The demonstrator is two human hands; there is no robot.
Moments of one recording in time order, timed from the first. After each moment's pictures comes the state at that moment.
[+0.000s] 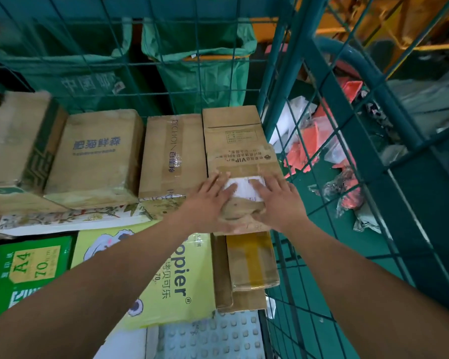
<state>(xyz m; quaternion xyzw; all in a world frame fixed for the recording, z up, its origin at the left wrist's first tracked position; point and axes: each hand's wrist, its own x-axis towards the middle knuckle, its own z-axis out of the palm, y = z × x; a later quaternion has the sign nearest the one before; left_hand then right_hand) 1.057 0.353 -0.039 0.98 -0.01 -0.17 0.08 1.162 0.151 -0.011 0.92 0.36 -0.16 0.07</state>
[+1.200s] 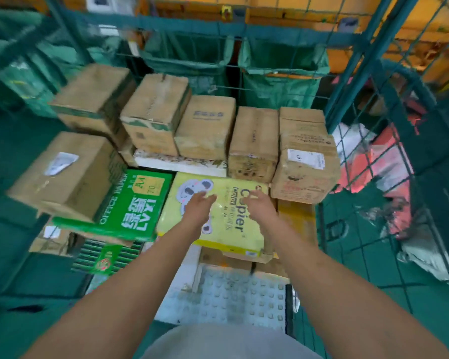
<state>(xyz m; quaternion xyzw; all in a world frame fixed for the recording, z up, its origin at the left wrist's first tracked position) 0.726 0.322 0.038 0.56 0.52 0.06 0.64 0.859 0.204 0.055 0.78 0.08 -0.43 -0.44</state>
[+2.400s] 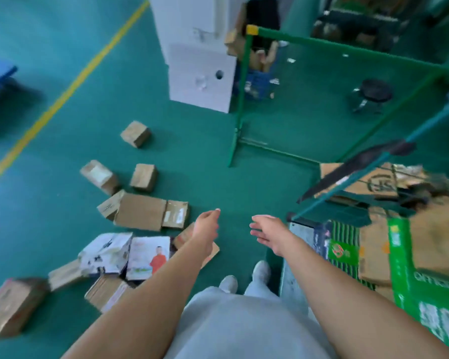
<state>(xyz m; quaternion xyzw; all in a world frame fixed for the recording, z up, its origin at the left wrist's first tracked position) -0.001 0.157 -0.024 -0.17 0.70 0.53 0.44 0.103 0.299 -0.006 0.56 0.51 -0.64 0.12</state>
